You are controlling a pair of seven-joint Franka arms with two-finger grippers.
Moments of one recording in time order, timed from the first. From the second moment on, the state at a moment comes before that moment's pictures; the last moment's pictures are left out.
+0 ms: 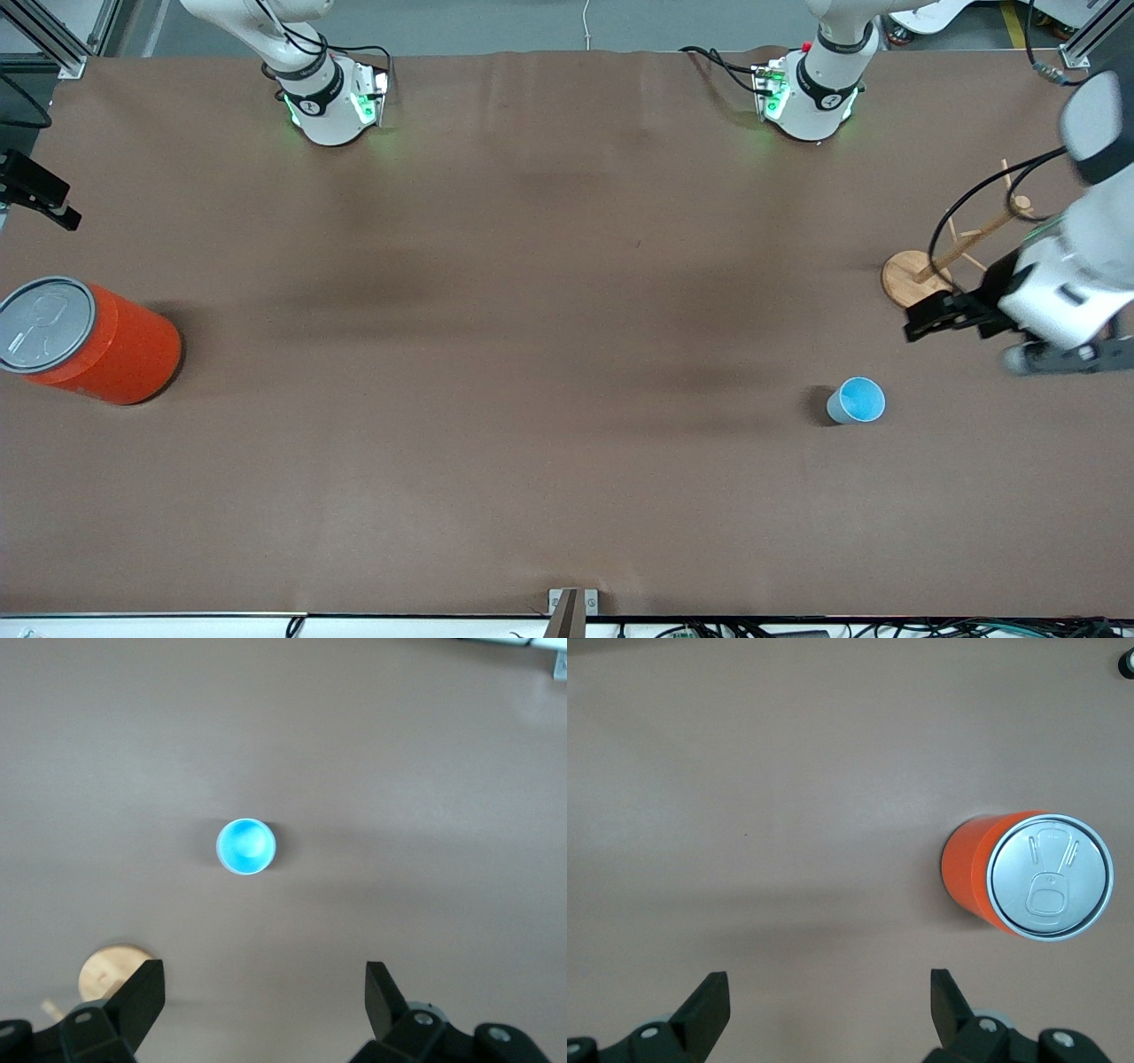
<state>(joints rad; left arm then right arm) 0.17 0.19 -0.26 -1.42 -0.02 1.68 -0.18 0.00 -0.08 -0.11 -1.57 0.01 1.59 -0.08</state>
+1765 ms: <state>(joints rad) 0.00 -0.06 -0.06 -1.54 0.01 1.58 -0.03 0.00 -0.08 -0.11 -1.57 0.01 1.59 -0.08</state>
